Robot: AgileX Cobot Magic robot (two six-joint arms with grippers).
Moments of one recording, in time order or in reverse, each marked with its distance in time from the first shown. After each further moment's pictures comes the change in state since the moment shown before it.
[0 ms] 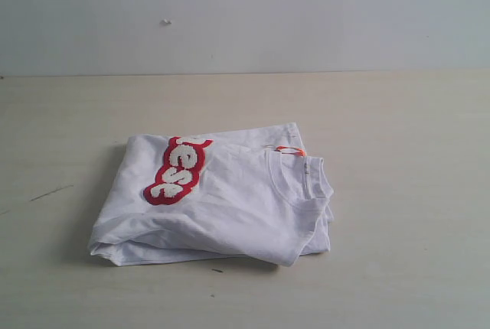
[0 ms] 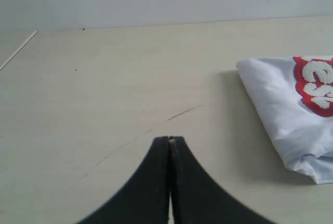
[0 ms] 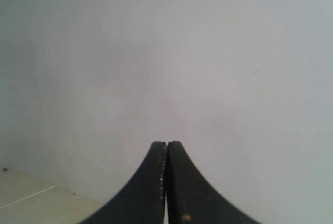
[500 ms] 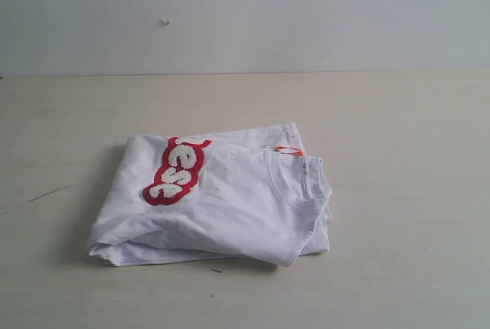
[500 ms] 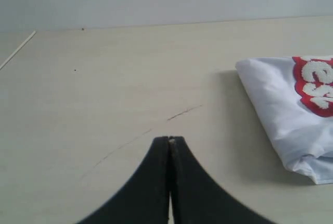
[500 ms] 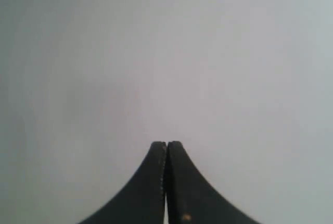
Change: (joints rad) left arm 0.000 0.000 0.000 0.002 0.000 0.000; right arm -0.081 -0.030 0.088 0.010 -0.222 -0.048
